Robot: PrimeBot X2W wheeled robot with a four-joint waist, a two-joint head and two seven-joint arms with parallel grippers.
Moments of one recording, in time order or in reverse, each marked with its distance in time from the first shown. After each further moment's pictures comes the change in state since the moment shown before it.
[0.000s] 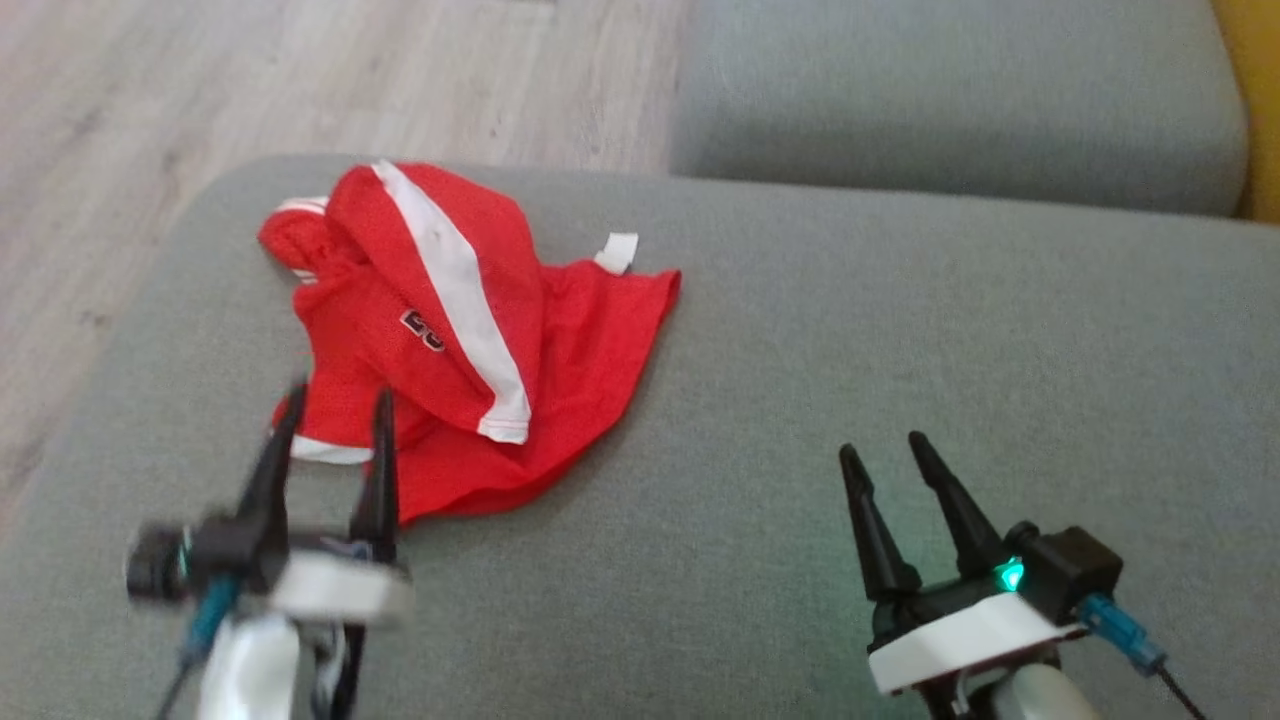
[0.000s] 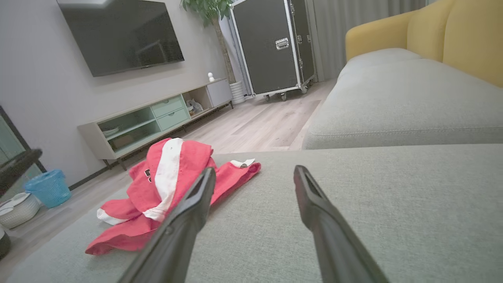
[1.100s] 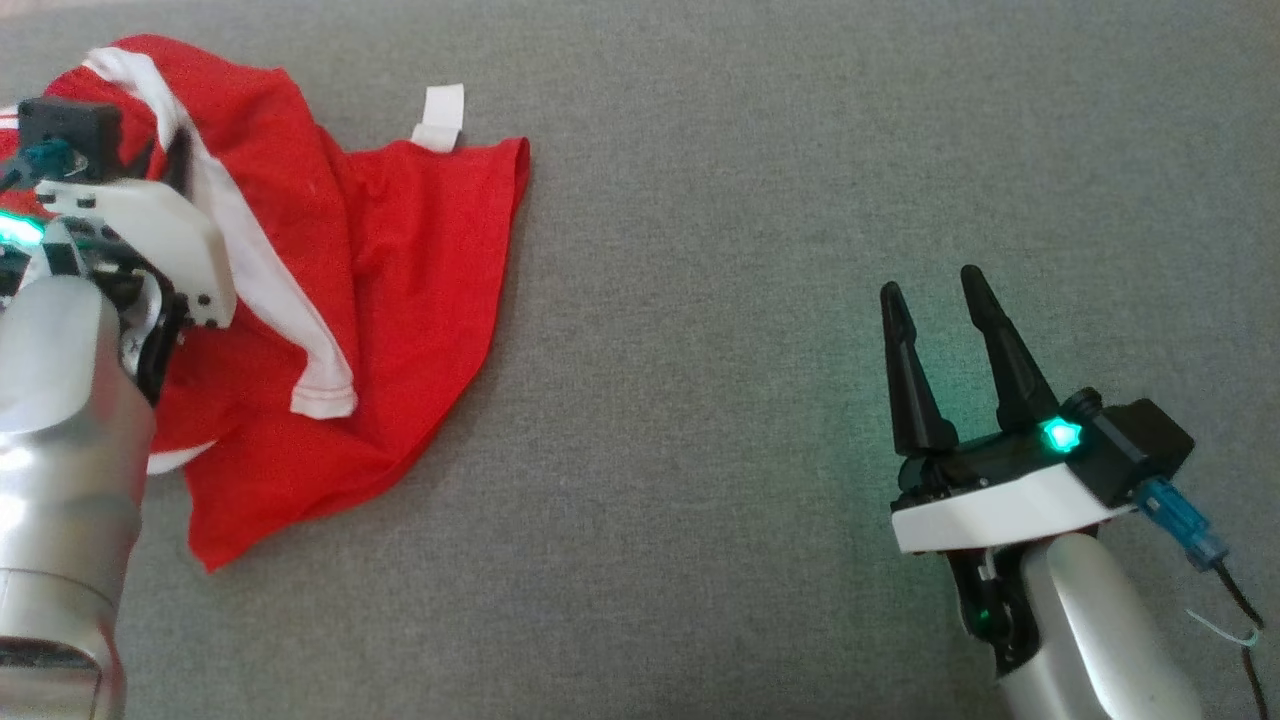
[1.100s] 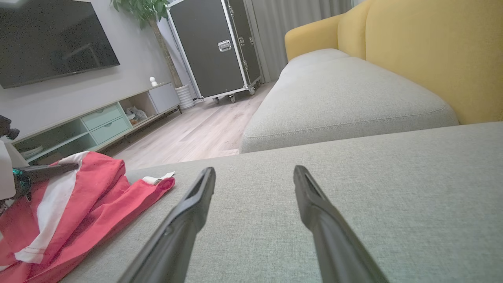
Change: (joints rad) left arm -0.843 0.248 -0.215 0.745 -0.151 -0.022 0.388; right arm -0.186 -0.003 -0.069 -0.080 -0.038 0.000 -0.001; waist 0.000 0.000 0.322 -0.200
